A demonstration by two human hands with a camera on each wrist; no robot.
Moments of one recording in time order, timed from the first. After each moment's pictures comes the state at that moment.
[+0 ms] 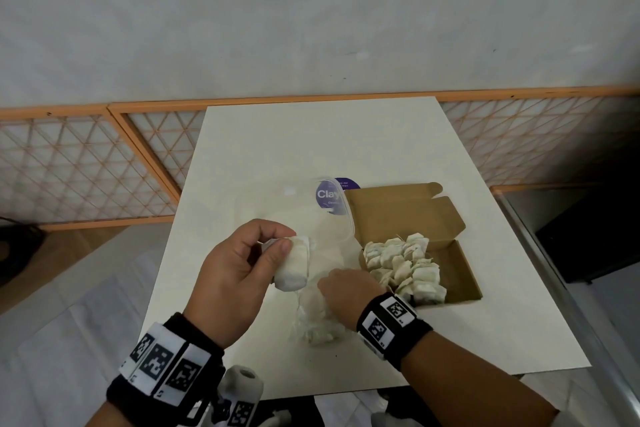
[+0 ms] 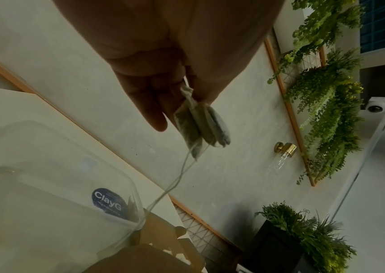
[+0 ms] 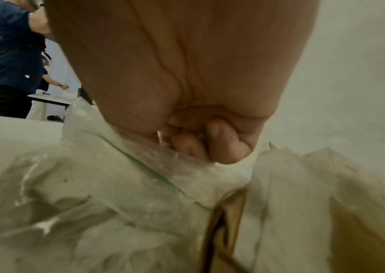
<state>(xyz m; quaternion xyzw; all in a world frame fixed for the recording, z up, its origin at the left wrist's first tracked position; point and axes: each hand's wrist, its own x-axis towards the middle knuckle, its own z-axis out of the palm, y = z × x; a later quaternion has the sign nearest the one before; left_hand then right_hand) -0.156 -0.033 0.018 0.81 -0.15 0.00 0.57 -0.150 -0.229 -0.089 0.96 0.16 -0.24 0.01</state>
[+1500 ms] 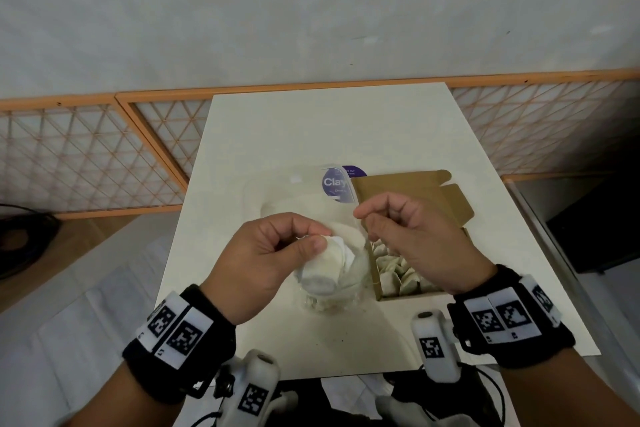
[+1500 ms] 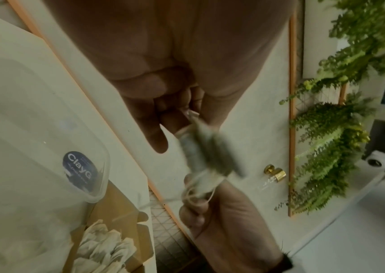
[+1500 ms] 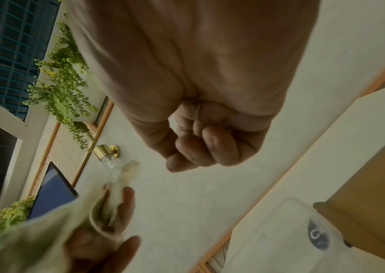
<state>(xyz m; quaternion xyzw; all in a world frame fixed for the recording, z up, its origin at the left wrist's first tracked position) -0.156 -0.049 0.032 0.69 -0.15 -0.17 0.68 -0.177 -0.296 0.025 0.77 0.00 -0.05 -0.64</state>
